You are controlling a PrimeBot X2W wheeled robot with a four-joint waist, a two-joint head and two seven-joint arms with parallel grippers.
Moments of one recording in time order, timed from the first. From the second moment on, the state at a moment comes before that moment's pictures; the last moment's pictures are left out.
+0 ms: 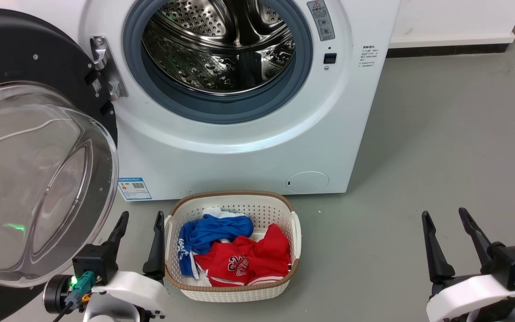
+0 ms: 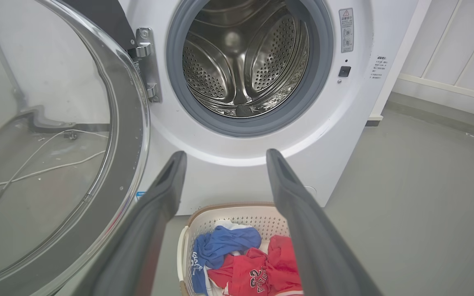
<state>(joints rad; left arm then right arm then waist) -0.09 0.32 -0.31 0.15 -0.45 0.17 -0.22 0.05 -0.05 -0.06 -0.02 0.07 0.13 -0.07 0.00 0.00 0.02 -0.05</state>
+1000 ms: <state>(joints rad) -0.06 0.24 -0.21 0.21 -0.78 0.09 -0.13 0.03 -0.05 -0.06 0.08 0.49 0.13 -0.02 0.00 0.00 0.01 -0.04</state>
